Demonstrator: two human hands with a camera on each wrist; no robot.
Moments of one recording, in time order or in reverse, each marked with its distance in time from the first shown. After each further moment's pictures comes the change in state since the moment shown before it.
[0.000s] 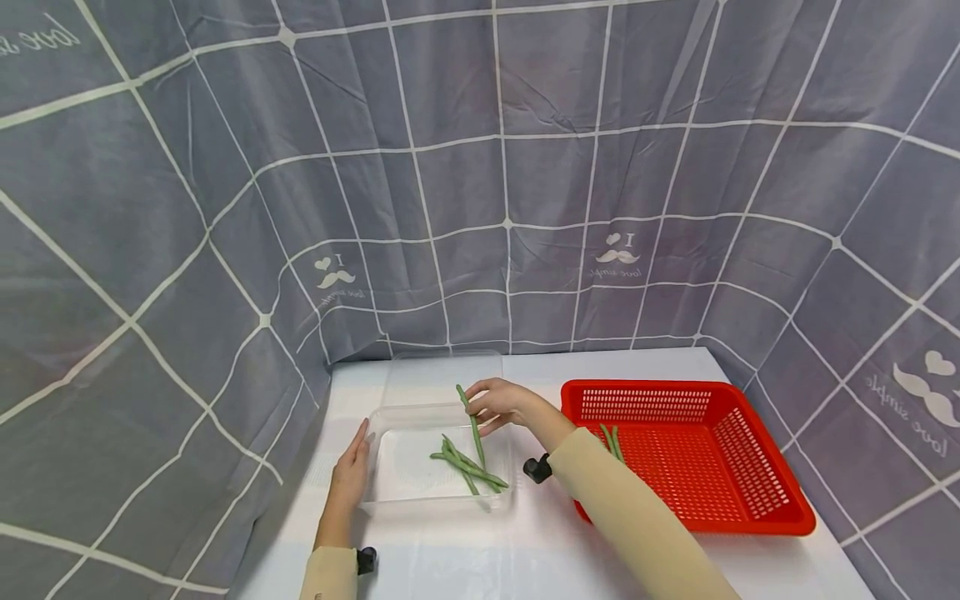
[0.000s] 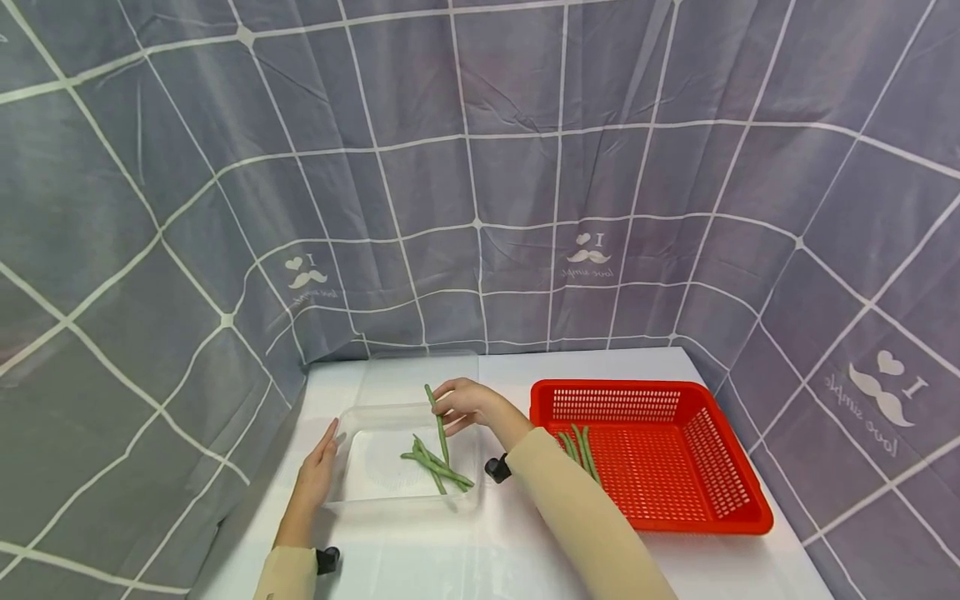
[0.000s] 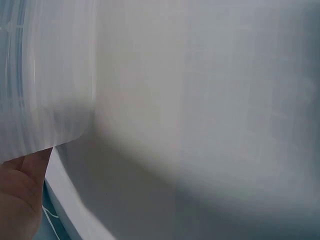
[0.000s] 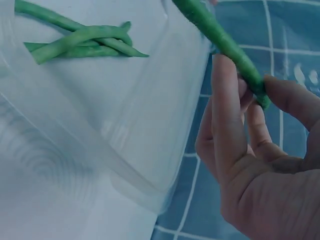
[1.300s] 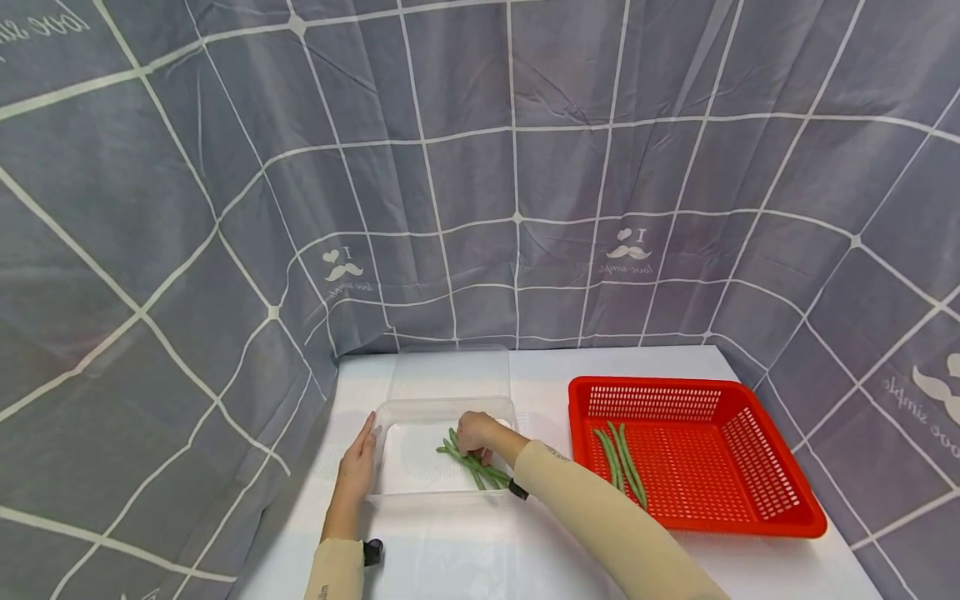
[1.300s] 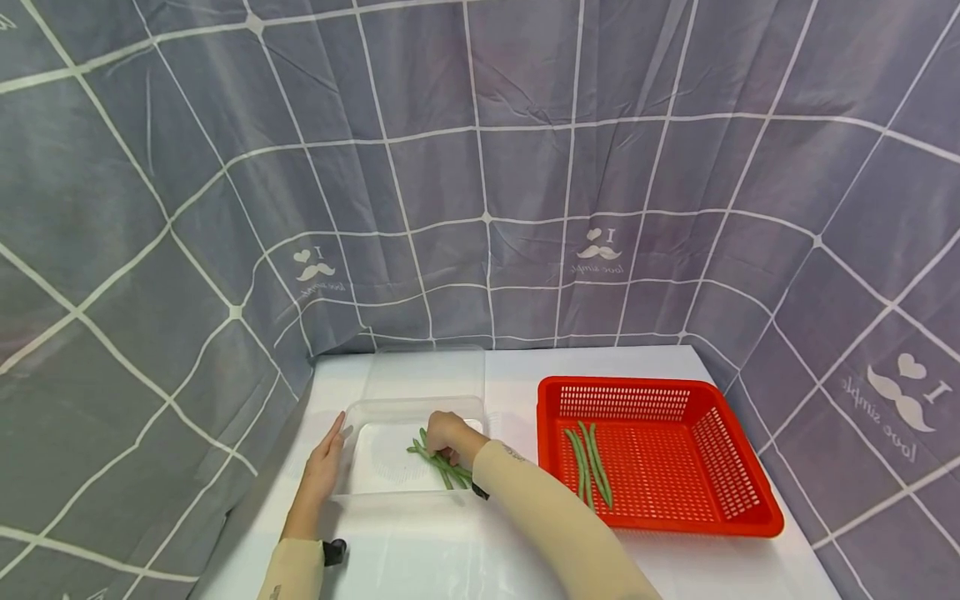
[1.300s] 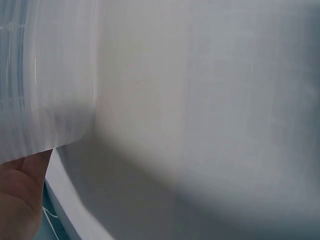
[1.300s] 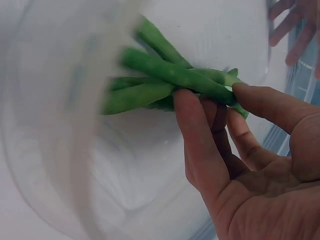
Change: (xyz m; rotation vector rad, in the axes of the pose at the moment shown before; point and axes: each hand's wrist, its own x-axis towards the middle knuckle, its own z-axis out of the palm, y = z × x) left_hand 0.000 0.001 0.000 -0.013 0.000 -0.011; right_hand 0.044 0.037 0.071 -0.682 0.140 0.113
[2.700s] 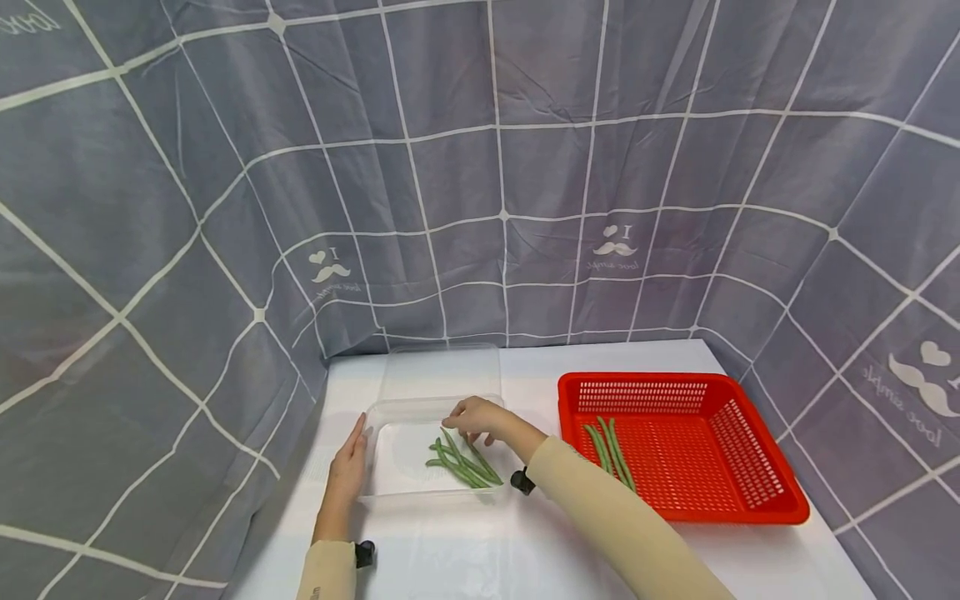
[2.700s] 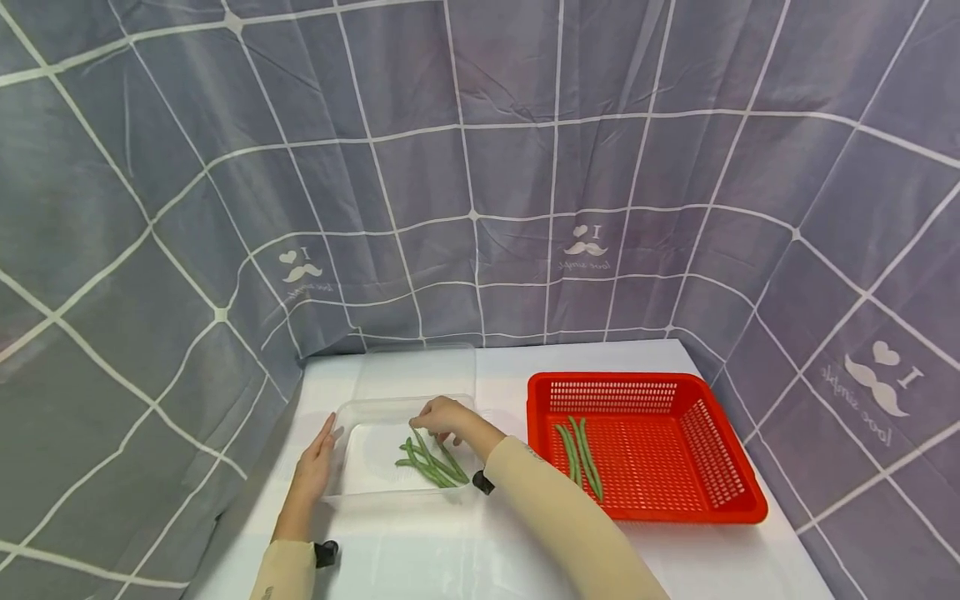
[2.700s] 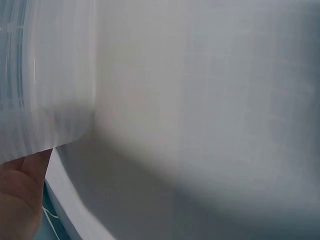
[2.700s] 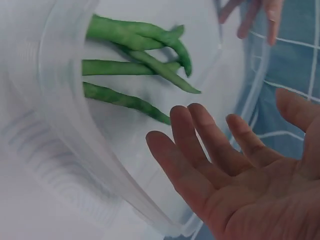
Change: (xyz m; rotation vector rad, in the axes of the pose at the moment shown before) left_hand 0.002 0.001 0.000 0.008 -0.026 -0.035; right_hand -0.032 0.013 -0.034 0.249 -0.039 -0.124
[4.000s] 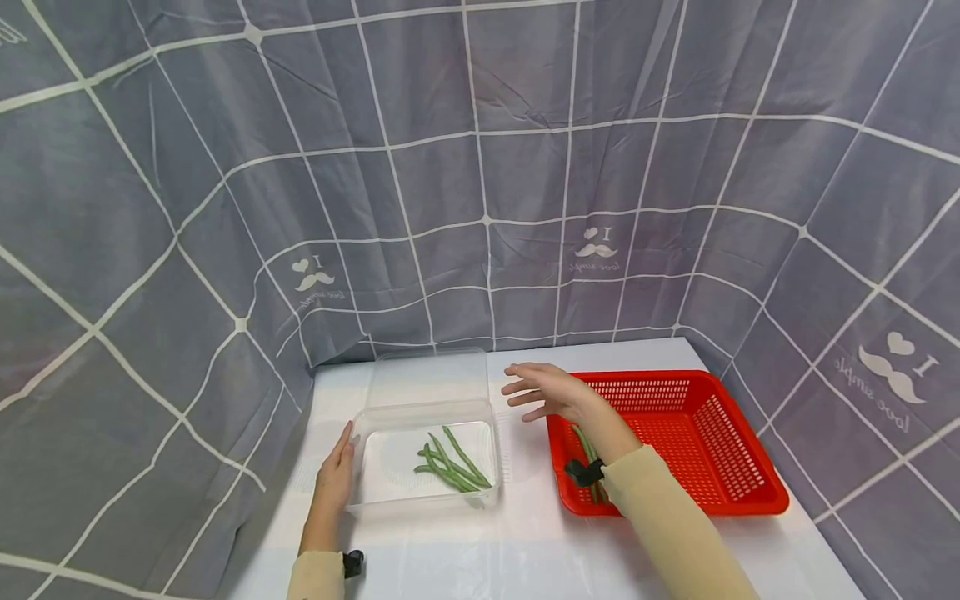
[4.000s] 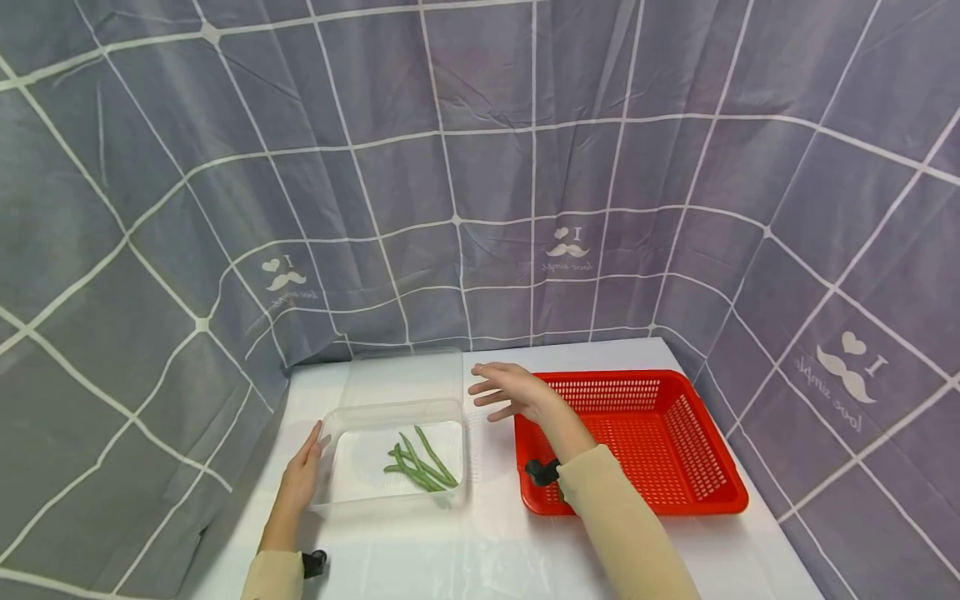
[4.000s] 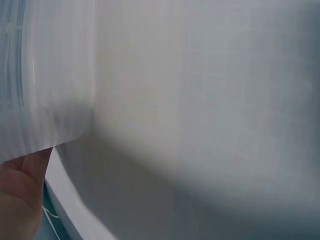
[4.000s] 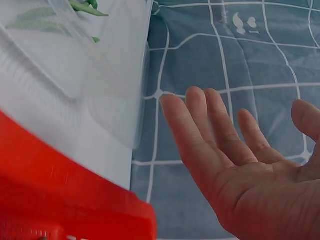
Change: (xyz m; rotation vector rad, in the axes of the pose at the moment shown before) left_hand -0.004 0.004 0.001 0.002 -0.008 0.017; right_hand -0.080 0.045 -0.116 0.536 0.067 -0.049
